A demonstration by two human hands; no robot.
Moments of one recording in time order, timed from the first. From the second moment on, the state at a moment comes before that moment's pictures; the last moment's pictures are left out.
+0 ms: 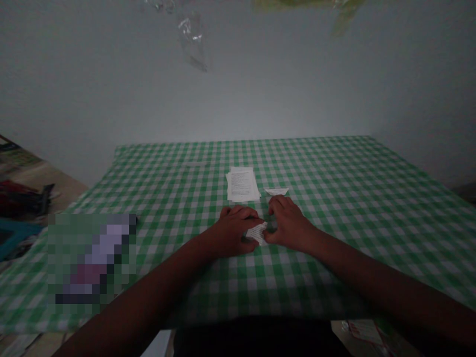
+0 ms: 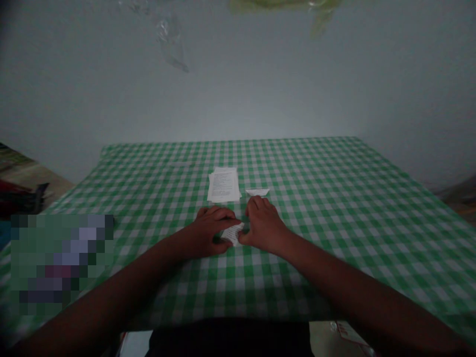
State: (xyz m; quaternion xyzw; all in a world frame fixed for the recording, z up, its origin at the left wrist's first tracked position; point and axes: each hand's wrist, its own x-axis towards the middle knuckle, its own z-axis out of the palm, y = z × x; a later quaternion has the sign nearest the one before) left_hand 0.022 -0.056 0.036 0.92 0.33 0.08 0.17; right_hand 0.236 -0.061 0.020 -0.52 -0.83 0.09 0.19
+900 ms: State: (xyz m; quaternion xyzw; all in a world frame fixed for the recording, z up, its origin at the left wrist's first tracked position) left_hand 0.021 -0.056 0.036 0.92 0.34 0.09 0.19; right_hand 0.228 -0.074 0.022 -0.51 -0.83 0.12 0.21
